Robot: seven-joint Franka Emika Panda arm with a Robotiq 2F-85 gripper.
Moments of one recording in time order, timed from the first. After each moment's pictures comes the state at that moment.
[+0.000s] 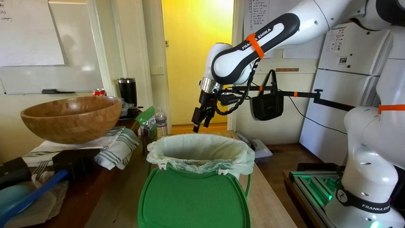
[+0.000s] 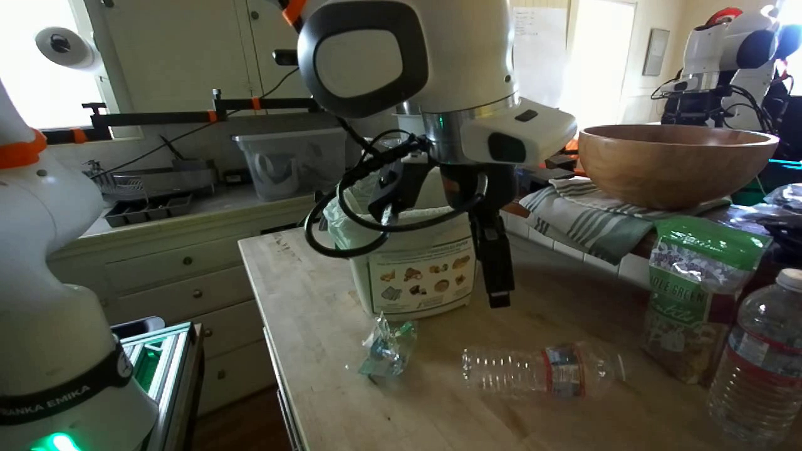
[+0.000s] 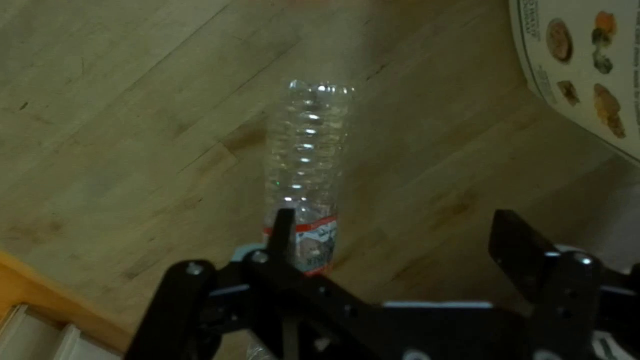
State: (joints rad) arm -0.20 -0.05 -0.26 -2.26 0.21 2.41 -0.11
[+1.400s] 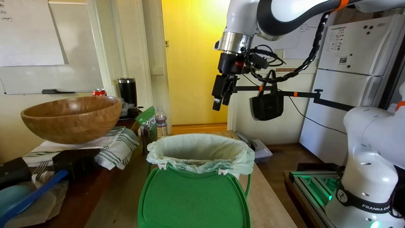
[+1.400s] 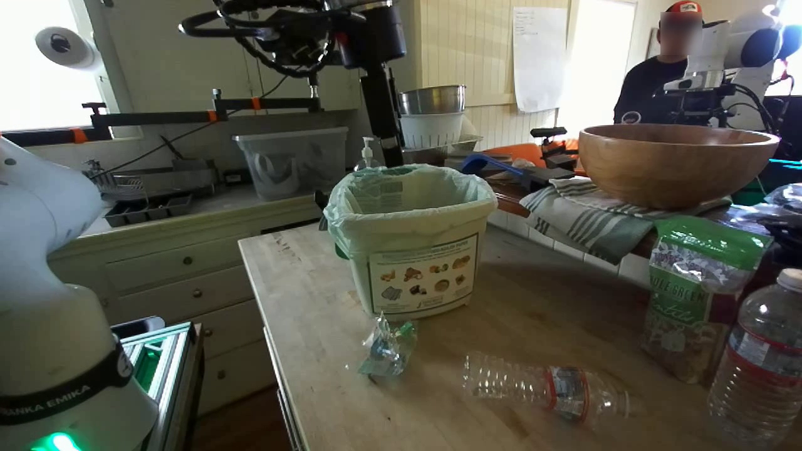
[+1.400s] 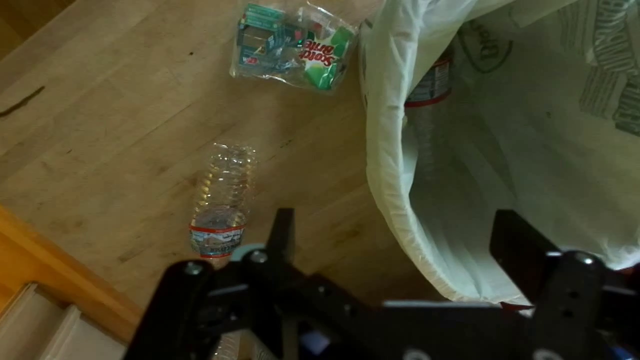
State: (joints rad) arm -0.17 -0.48 -0.07 -2.32 0.03 2.04 0.18
